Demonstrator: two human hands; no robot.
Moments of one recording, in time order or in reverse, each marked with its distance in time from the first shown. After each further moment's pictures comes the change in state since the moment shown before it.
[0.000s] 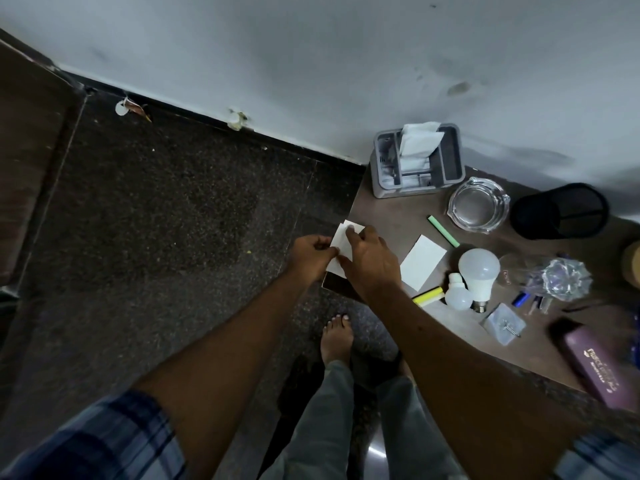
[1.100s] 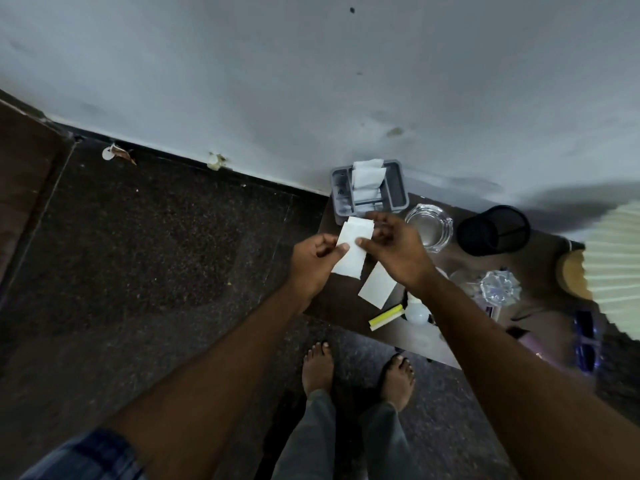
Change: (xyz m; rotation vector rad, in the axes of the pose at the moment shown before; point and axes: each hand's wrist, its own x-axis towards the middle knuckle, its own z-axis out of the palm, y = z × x) left_hand -0.052 0.070 0.039 -0.283 -0.046 0.323; right_hand -0.018 0.079 -0.107 1.003 0.173 -0.015
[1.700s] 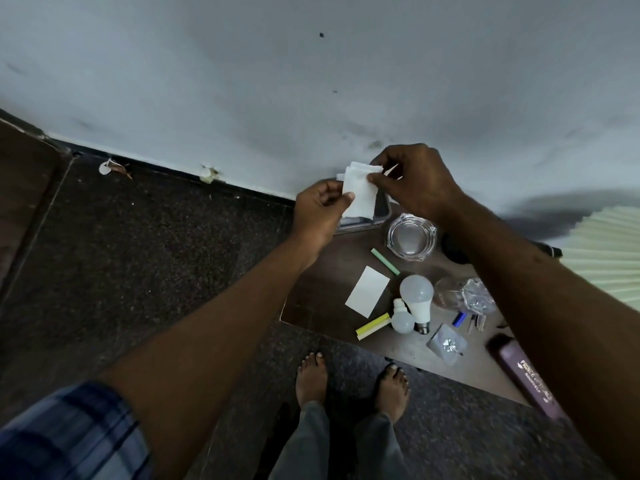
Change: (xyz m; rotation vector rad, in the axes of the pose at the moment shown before) left_hand 0.042 0.092 0.038 -0.100 0.057 0.167; right_hand 0.049 -0.099 -0.077 -0.609 0.076 -0.382
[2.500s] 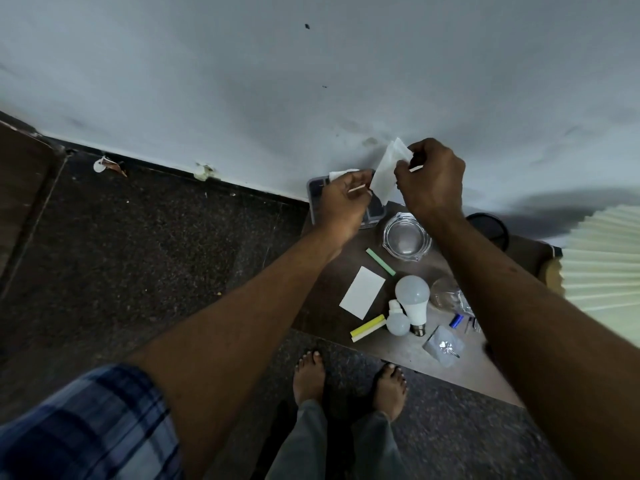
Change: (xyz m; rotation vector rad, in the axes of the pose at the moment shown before) left_hand 0.013 0.000 0.049 0.070 -0.055 -0.029; right_hand 0.003 0.032 0.018 0.087 0.400 0.303
